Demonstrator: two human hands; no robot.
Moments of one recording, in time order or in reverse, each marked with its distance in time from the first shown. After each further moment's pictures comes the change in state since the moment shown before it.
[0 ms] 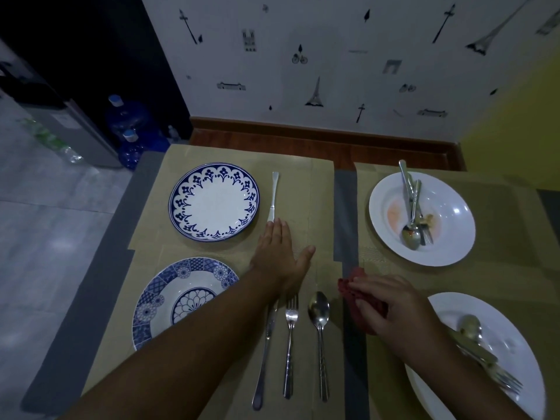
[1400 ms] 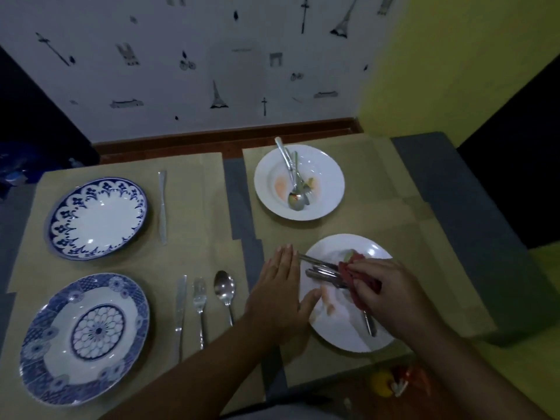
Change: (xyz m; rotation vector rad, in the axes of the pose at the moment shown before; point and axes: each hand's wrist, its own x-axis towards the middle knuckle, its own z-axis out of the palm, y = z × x) left_hand -0.103 0.162 0.083 0.123 -0.104 0.443; right_hand -0.127 0.077 -0.097 -0.077 0.192 0.264
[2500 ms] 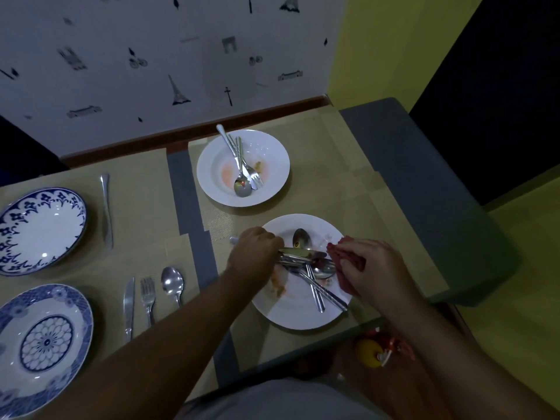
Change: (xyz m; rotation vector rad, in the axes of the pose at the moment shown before) left_hand 0.070 0.052 0.010 0.290 0.155 0.205; right_hand -0.030 0.068 -0.033 0.066 0.122 0.112
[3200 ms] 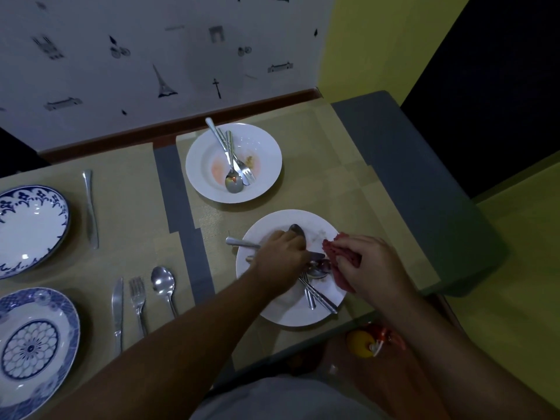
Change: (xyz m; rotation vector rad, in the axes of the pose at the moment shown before) left_hand 0.013 0.040 0.014 -0.017 -0.015 0.335; right_hand 0.000 0.002 0.002 -0.021 -0.014 0.056
